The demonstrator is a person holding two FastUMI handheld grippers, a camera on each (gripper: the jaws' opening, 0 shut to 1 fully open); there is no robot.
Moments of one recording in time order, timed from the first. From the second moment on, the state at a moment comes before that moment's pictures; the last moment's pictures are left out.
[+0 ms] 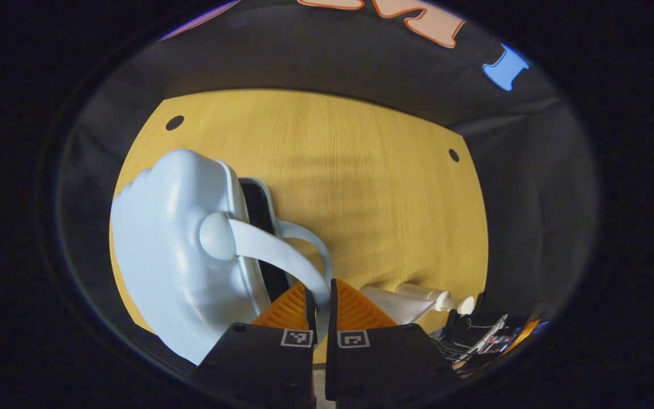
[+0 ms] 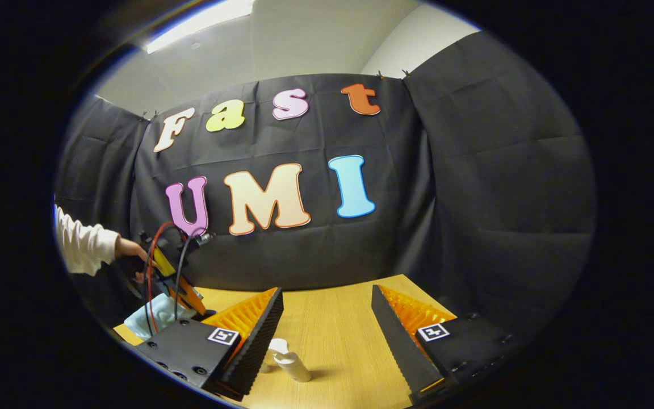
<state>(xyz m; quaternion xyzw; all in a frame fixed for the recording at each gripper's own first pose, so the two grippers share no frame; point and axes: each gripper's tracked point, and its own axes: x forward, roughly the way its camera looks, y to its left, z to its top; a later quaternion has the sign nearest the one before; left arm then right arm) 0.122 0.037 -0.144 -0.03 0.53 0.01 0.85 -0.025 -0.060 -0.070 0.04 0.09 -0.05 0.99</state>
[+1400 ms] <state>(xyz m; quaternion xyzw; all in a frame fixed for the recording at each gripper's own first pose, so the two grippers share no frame) -0.023 0.447 -0.041 -0.13 0.38 0.16 0.90 -0.011 0.092 -0.070 0.03 0.10 0.02 0.99</state>
